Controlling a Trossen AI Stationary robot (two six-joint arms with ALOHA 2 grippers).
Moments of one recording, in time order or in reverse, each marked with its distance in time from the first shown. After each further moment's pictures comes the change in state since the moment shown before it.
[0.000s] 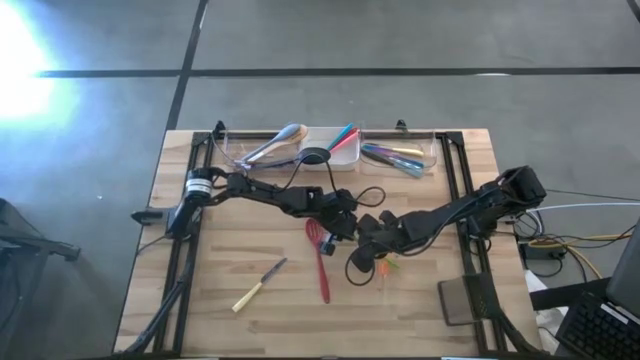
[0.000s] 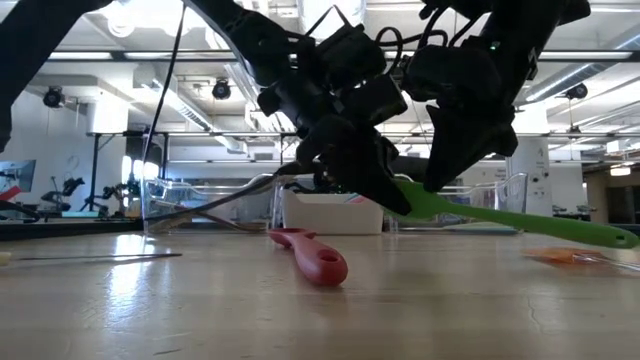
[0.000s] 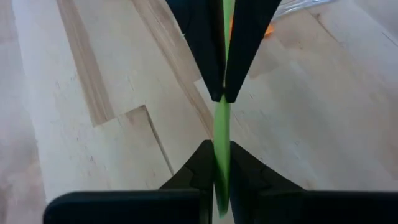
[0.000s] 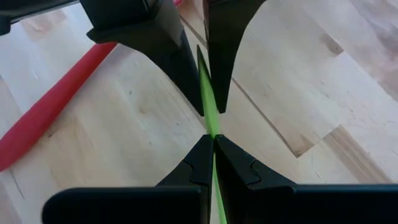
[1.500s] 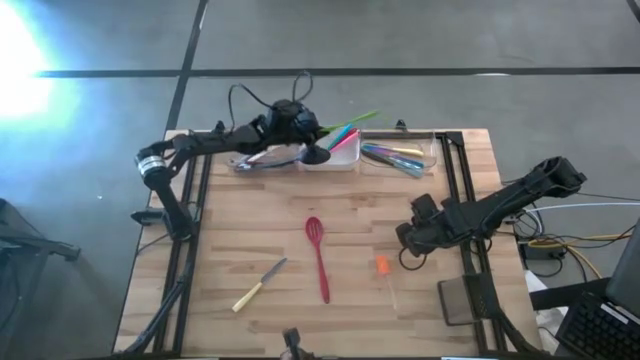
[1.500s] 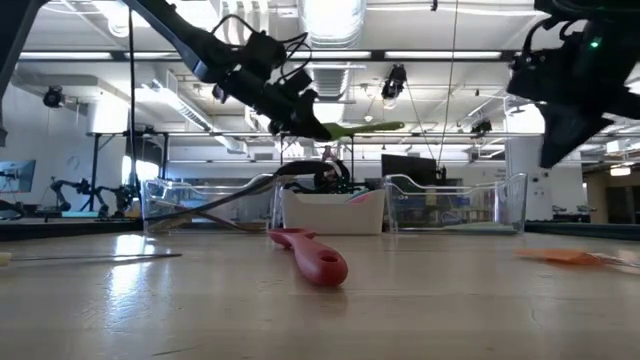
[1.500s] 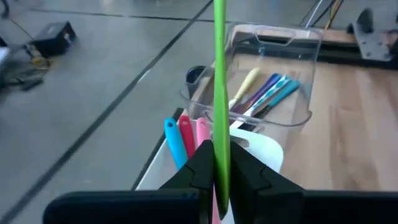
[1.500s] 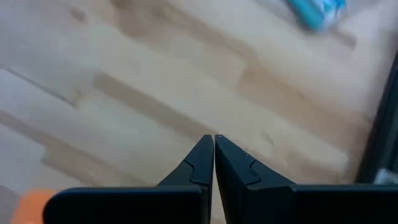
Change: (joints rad) left arm 0.509 -0.357 -0.207 0.290 -0.156 -0.241; right arm 0.097 -0.399 -0.198 -0.635 0.227 0.562
